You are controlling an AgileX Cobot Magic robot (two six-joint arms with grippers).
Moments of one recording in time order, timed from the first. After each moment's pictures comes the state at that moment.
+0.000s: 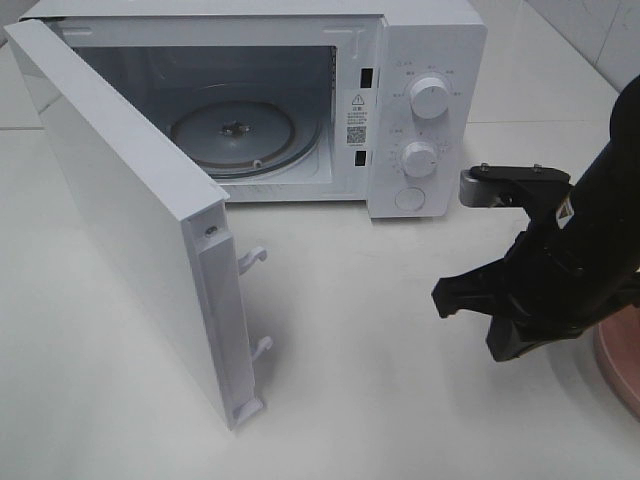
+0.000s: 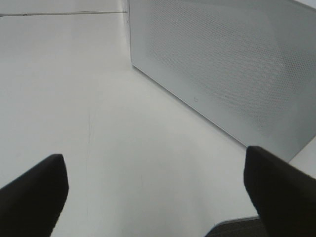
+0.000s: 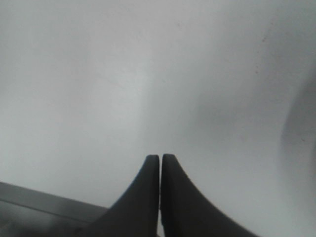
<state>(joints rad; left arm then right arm) 0.01 0.03 -0.52 -0.20 1.08 0.12 0.43 1.51 -0.75 0.12 0.68 0.26</state>
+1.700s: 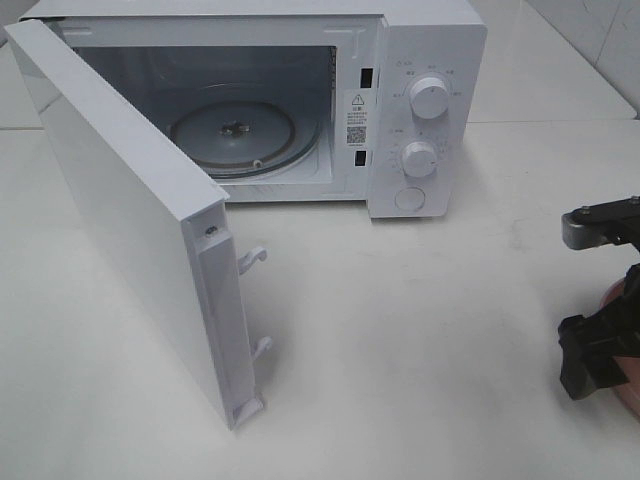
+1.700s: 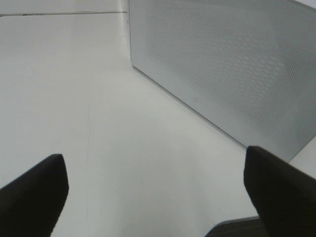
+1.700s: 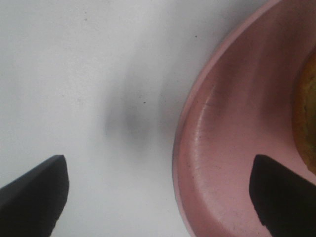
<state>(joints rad) 0.01 0.03 -0.52 -0.20 1.08 0.12 0.12 1.49 -0.60 -0.05 0.60 0.04</state>
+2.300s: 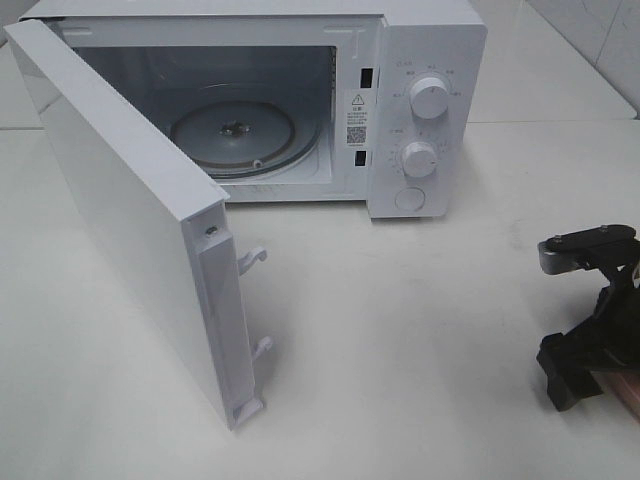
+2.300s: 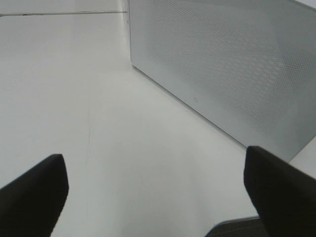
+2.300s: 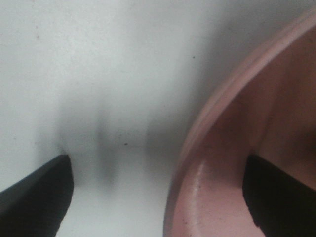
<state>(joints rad) 0.01 0.03 -0.52 -0.20 1.08 0.12 0.12 1.68 -0.60 -0.12 0.47 0.11</state>
